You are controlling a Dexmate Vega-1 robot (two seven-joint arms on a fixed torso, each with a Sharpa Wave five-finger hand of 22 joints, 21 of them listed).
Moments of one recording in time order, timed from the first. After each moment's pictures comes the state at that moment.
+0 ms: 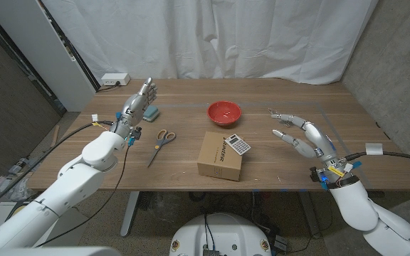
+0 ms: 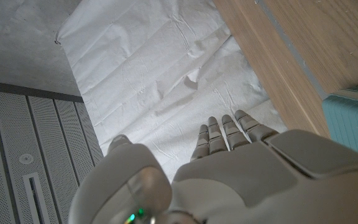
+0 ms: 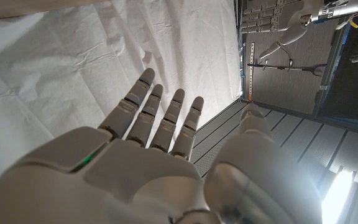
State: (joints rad) left arm 1.22 0.79 0.14 -1.89 -0.56 -0.14 0.19; left_hand 0.42 0.00 -0.05 0.09 0.36 0.05 0.07 0.21 0.18 0.11 0.01 0.22 0.19 0.07 0.01 0.20 0.18 0.06 -0.01 0.21 0.17; right arm -1.59 -0.61 0.06 -1.90 -0.51 0.63 -0.48; right_hand 0.55 -0.04 0.22 -0.17 0.30 0.59 -0.21 0.23 0.19 0.58 -0.17 0.27 0.18 0.50 -0.05 0.20 0.18 0.60 -0.05 0.25 0.18
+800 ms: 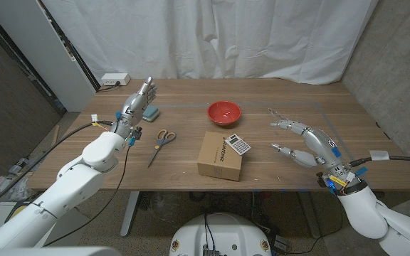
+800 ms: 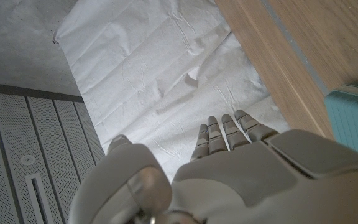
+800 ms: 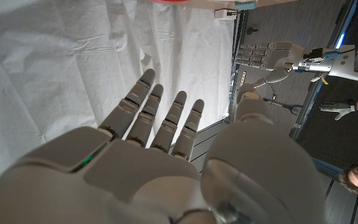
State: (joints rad) left arm 1.24 0.79 0.14 -1.93 -0.53 -0.11 0.22; left_hand 0.42 0.00 -0.05 0.09 0.36 0.06 0.06 0.21 0.18 0.11 0.01 0.21 0.19 0.08 0.01 0.20 0.18 0.07 -0.02 0.21 0.17; right arm -1.66 -0.68 0.10 -1.94 -0.73 0.56 -0.60; right_hand 0.75 -0.07 0.26 -0.18 0.35 0.58 -0.22 0.21 0.19 0.57 -0.20 0.24 0.18 0.50 -0.05 0.18 0.18 0.60 -0.06 0.22 0.18
